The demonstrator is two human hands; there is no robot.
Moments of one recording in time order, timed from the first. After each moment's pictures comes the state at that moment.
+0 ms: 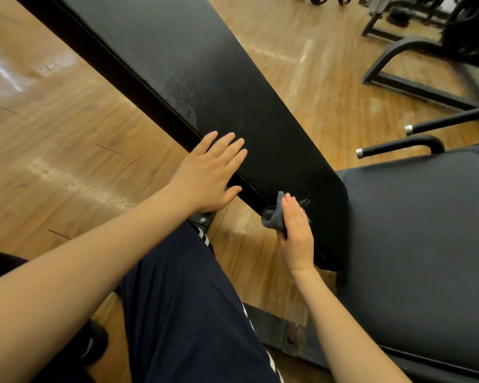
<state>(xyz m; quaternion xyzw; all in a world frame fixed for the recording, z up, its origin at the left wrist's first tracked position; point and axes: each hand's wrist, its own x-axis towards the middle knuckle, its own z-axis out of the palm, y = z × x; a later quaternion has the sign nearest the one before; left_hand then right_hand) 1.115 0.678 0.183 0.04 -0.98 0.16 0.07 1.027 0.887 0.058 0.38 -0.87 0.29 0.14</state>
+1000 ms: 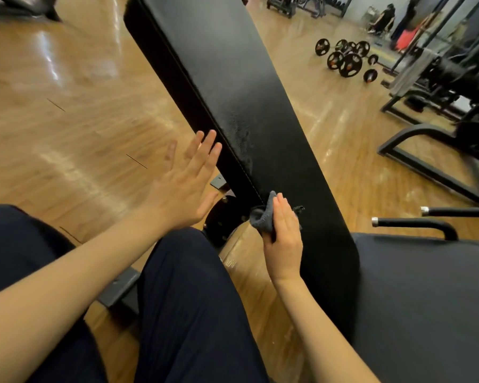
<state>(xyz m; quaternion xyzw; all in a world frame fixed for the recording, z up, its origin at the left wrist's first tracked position) 1.178 0.592 0.176 0.18 -0.93 0.11 0.29 1.044 0.777 0.131 0.47 -0.80 0.34 0.18</state>
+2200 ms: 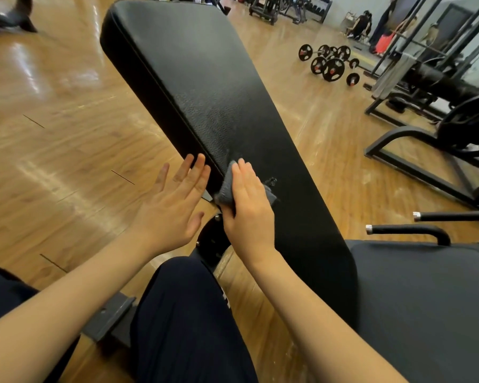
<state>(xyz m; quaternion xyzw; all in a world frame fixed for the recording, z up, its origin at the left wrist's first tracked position) 1.162 0.561 0.161 0.13 -0.93 0.08 0.32 1.062 0.686 0.200 0.53 -0.77 0.30 0.20</state>
